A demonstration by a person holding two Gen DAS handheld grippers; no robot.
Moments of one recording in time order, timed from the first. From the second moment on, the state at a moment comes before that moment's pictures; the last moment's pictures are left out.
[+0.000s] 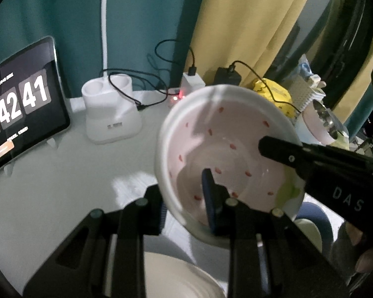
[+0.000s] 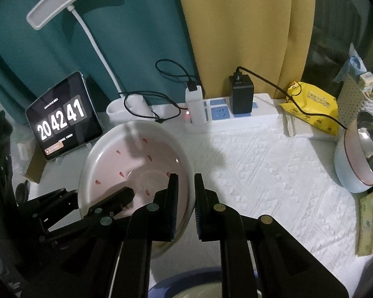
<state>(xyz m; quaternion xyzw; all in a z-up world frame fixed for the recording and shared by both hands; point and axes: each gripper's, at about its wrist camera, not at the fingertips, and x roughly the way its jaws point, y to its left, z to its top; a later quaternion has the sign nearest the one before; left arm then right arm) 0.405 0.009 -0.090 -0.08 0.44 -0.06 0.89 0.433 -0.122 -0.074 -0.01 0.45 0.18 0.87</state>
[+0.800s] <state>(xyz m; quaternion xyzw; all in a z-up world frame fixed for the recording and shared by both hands) 0.361 -0.029 -0.062 -0.06 0.42 -0.09 0.90 0.380 -0.155 -0.047 0.01 0.42 0.18 0.89</state>
